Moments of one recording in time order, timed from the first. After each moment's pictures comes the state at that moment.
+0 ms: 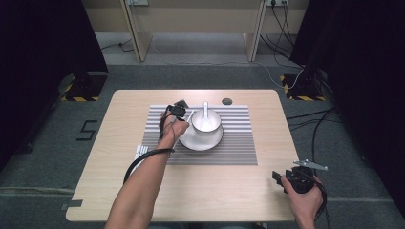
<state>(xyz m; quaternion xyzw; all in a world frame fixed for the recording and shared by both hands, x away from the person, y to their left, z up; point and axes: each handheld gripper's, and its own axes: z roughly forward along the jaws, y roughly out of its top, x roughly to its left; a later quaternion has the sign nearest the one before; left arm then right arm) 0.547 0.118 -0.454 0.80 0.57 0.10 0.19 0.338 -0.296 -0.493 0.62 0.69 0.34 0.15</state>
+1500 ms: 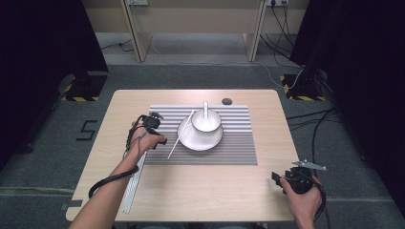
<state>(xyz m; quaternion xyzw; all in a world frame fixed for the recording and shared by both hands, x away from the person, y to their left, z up) 0.476 0.202 -0.439 0.82 0.54 0.11 0.17 0.337 -0.293 -0.494 0.62 0.69 0.33 0.16</state>
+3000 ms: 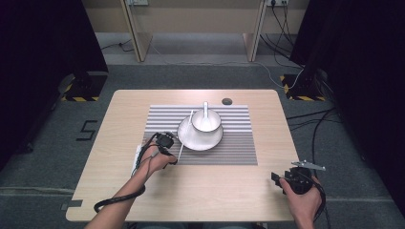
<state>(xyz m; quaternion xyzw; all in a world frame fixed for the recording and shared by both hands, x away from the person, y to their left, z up) 0.438 0.155 -0.469 0.86 0.48 0.07 0.16 0.336 -0.292 -0.494 0.62 0.70 0.33 0.15</state>
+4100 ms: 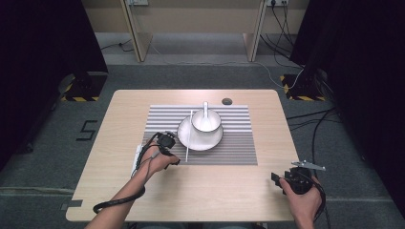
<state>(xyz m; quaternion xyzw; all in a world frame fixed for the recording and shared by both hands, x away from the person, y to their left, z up) 0.428 0.155 -0.456 0.86 0.48 0.07 0.18 0.336 -0.292 -0.494 0.62 0.70 0.33 0.15</state>
